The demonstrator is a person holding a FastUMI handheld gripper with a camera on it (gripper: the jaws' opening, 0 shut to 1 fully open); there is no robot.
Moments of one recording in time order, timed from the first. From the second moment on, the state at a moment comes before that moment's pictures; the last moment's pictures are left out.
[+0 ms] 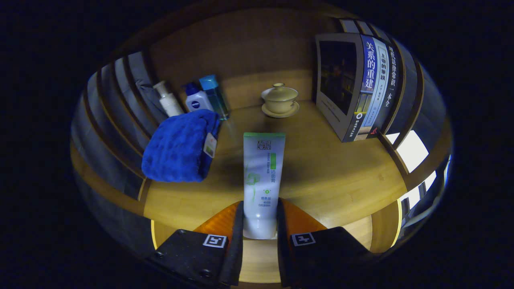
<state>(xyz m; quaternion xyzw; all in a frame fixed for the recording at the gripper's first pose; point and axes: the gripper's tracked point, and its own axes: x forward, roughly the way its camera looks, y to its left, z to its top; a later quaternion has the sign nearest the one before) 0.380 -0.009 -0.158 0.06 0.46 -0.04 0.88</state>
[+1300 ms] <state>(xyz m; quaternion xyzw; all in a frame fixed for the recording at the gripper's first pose) 0.339 -0.014 -0.044 0.02 0.28 0.04 0.96</state>
